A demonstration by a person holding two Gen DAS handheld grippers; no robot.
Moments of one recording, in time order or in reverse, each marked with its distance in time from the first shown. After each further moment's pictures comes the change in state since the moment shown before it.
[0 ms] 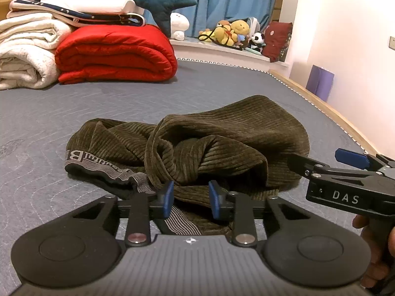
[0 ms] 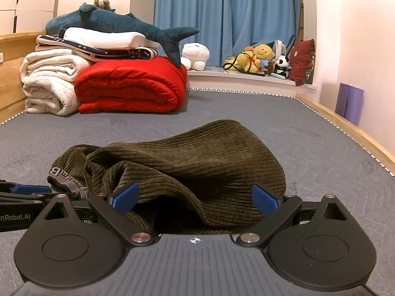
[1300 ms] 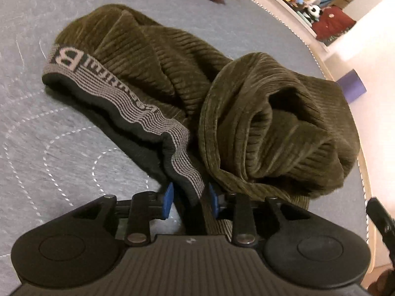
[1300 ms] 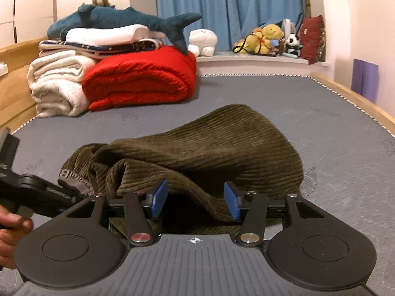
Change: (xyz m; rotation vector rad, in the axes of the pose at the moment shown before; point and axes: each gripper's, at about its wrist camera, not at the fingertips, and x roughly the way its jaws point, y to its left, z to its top) left arm 0.134 0.079 0.018 -0.402 0.414 -0.117; right arm 0.027 -0.019 0.004 0.071 0.091 0.114
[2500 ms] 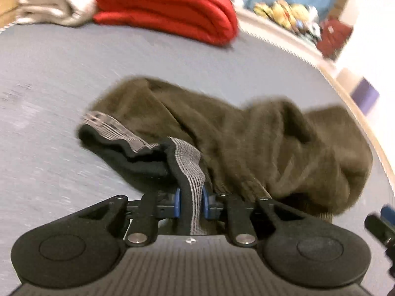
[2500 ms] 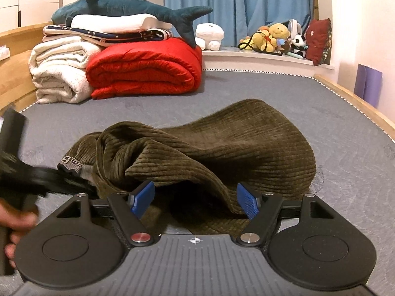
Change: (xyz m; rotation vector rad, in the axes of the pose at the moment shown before) left arm -0.070 -0.039 -0.047 0.117 -0.291 0.204; right arm 0.002 0.036 -0.006 -0.056 0.001 -0.037
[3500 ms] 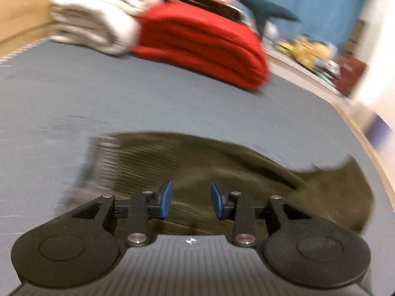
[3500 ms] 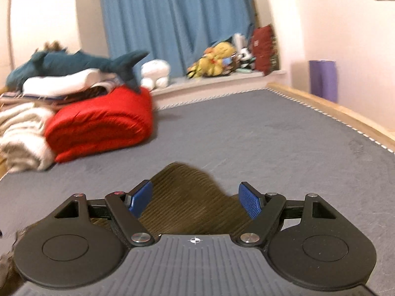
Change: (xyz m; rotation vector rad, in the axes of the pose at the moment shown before) left arm -0.057 0.014 0.023 -0.032 -0.106 0.023; right arm -0.009 -0.100 0.048 0.261 -0.140 -0.166
